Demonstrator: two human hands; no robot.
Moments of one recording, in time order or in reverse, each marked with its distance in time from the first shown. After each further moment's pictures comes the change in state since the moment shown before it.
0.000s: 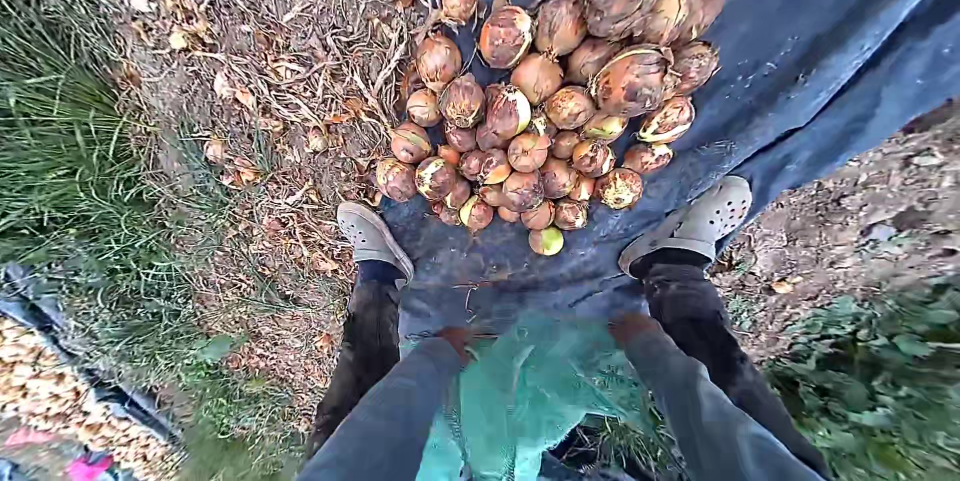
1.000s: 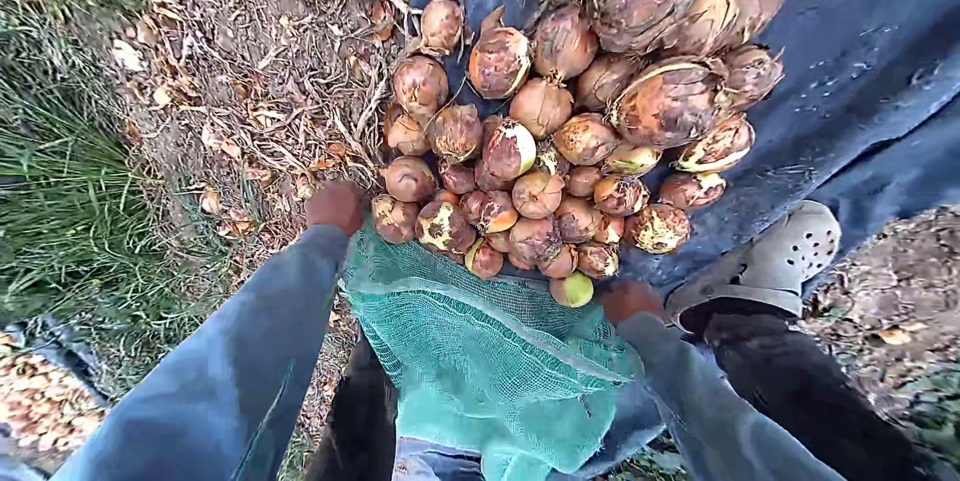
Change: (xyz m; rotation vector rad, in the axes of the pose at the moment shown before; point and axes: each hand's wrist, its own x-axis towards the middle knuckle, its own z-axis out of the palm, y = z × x) left_hand -0.025 -0.073 -0.305 0.232 0.919 -0.521; right_hand 0.093 -0.088 -0.063 0.125 0.380 -0.013
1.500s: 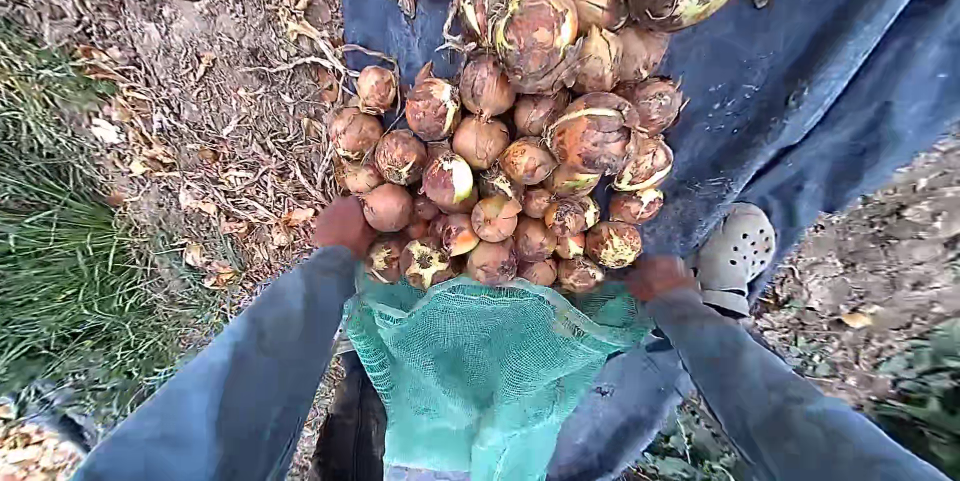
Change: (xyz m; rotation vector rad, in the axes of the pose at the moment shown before) left_hand -0.017 0.093 -0.042 0.002 0.077 0.015; right_hand 0.024 0.049 -0.093 0.020 0.109 0.042
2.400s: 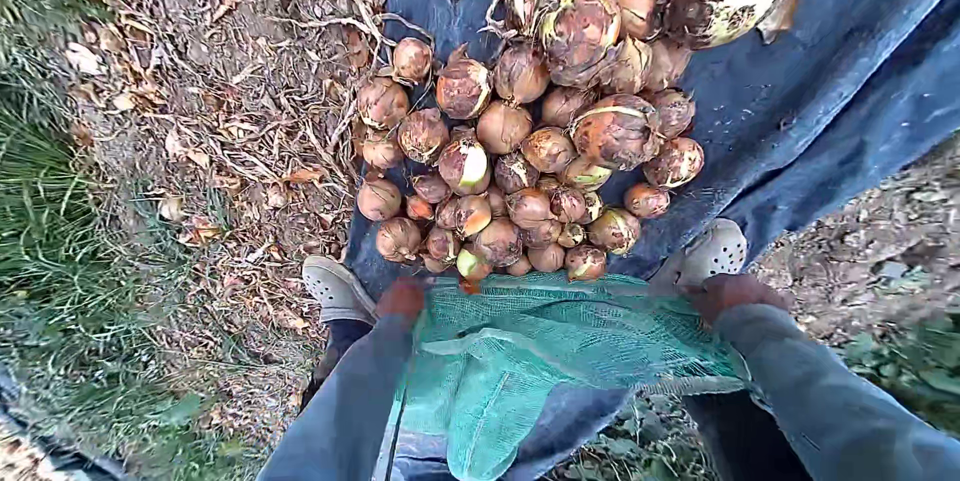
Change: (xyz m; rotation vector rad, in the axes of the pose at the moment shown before) left_hand -0.086 -0.008 0.171 -0.441 -0.448 -0.062; right_hand -0.033 0.065 -0.050 -0.339 -0.029 0.075
